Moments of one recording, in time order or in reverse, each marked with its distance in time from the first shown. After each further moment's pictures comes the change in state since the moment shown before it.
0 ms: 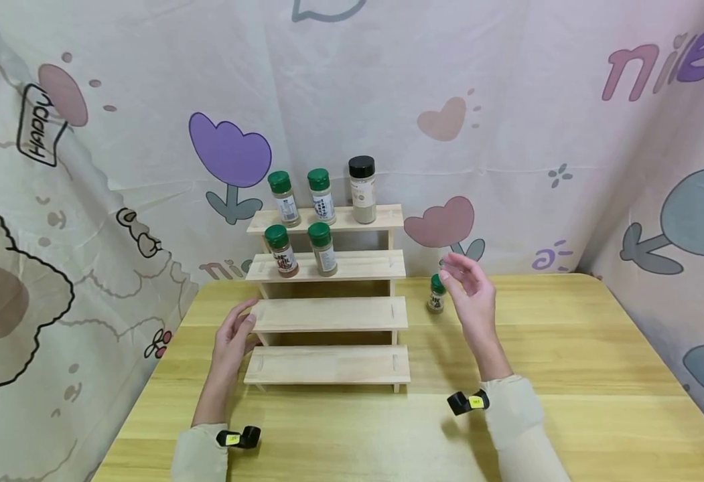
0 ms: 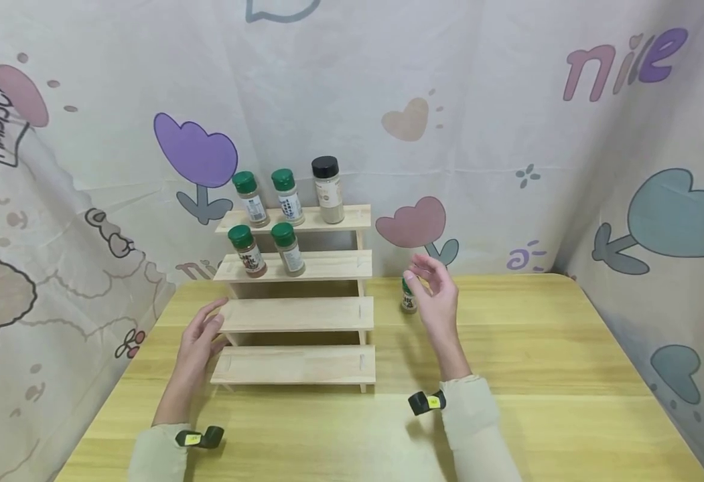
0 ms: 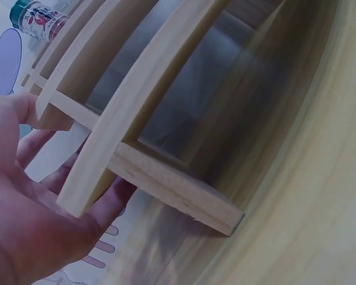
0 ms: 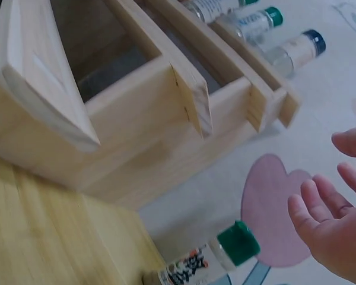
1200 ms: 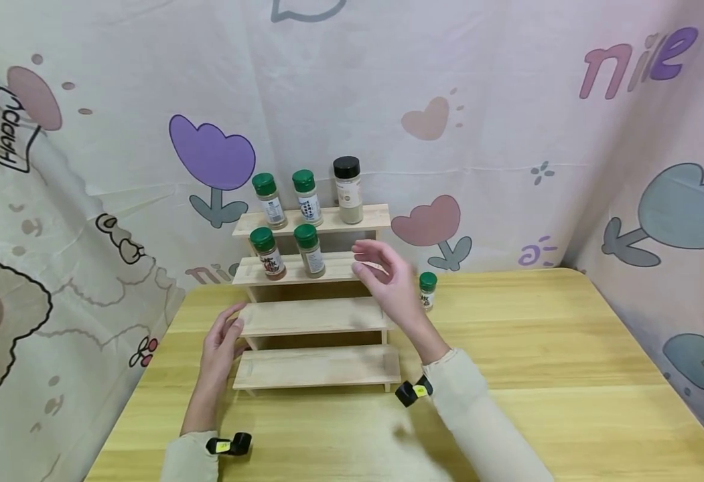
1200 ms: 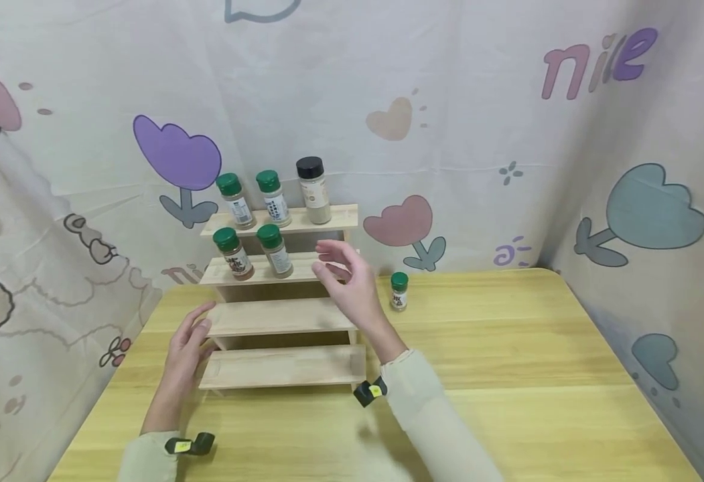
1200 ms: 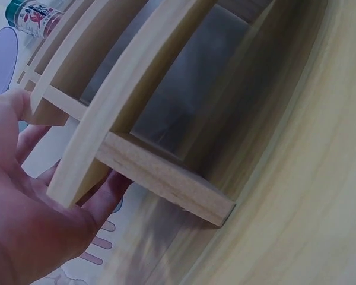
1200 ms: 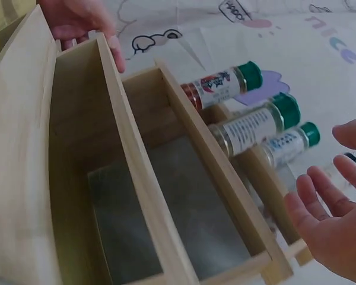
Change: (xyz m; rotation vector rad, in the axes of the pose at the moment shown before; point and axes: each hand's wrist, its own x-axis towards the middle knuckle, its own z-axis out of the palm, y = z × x) left_hand 0.000 -0.003 0.000 -0.019 -0.011 0.017; right_hand -0.001 -0.038 0.101 0.020 -0.361 -0.135
